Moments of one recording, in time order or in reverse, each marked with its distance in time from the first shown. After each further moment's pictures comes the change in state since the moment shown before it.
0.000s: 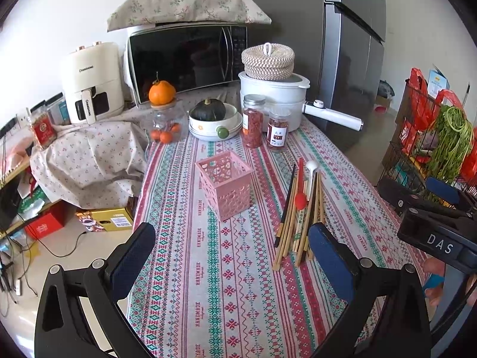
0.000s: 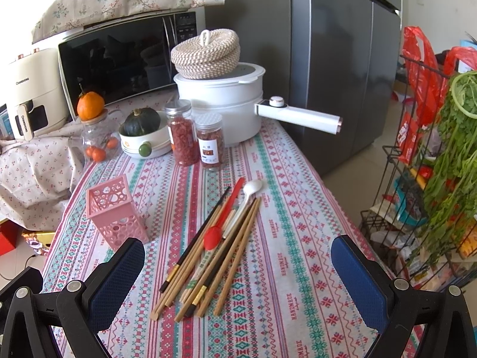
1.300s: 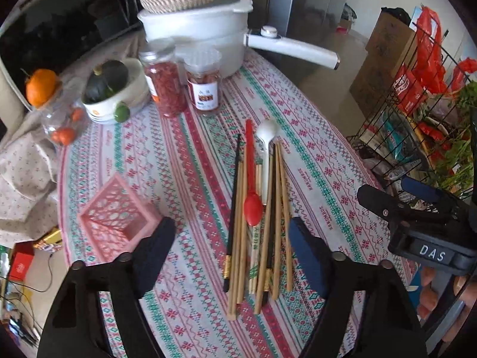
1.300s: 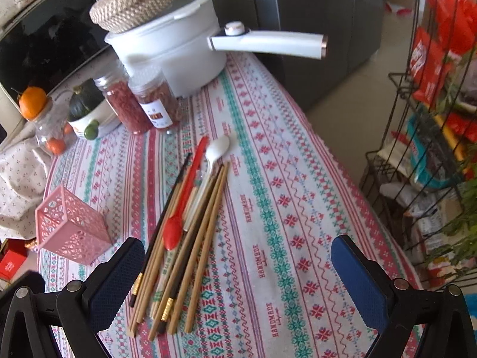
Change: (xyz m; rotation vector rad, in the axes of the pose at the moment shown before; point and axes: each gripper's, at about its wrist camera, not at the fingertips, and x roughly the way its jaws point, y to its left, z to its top) left arm 0.184 -0.091 0.100 0.189 0.456 -0.240; right arm 0.124 -0.076 0.031 0.191 0.353 0.032
